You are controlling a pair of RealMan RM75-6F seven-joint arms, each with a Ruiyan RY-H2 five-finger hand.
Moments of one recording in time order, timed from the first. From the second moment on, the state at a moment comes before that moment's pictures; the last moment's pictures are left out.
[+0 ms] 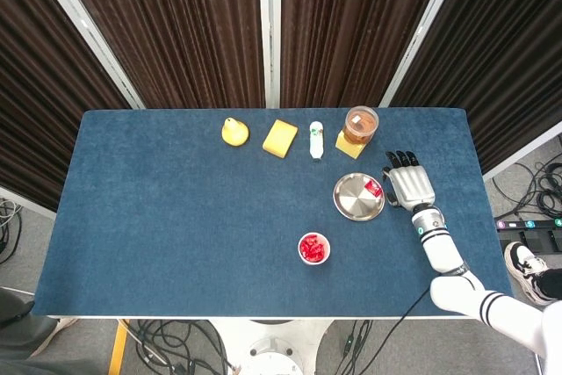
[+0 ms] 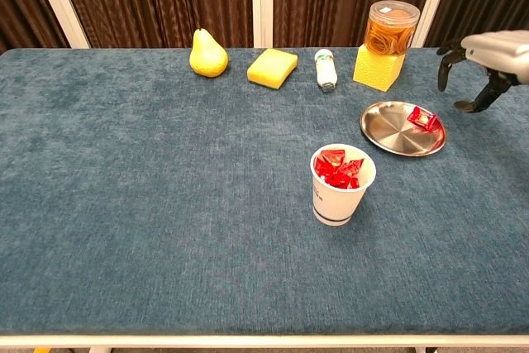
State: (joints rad) left arm 0.15 -1.13 0.00 -1.53 1.49 1.64 -0.08; right arm 0.71 -1.52 0.17 -1.14 -0.99 0.82 -0.32
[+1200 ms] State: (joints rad) left arm 0.15 -1.14 0.00 -1.52 1.48 1.63 -0.10; right arm 0.79 -1.71 0.19 -0.89 -0.91 0.71 -0.40
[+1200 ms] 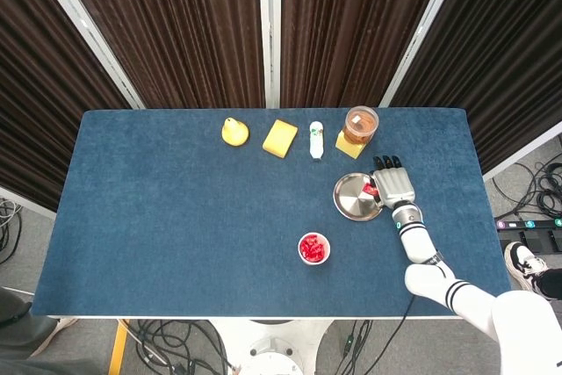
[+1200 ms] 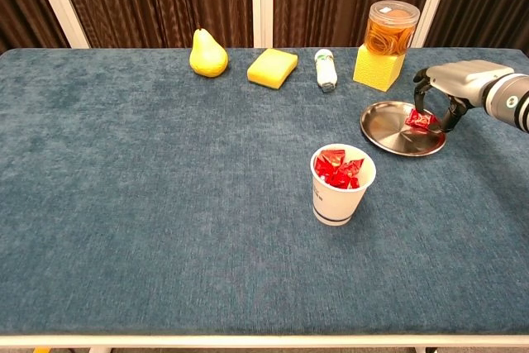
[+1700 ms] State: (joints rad) left arm 0.15 -1.14 0.00 -1.52 1.48 1.63 -0.11; right arm 0.80 -1.75 0.19 -0.85 -0.94 0.70 -0.37
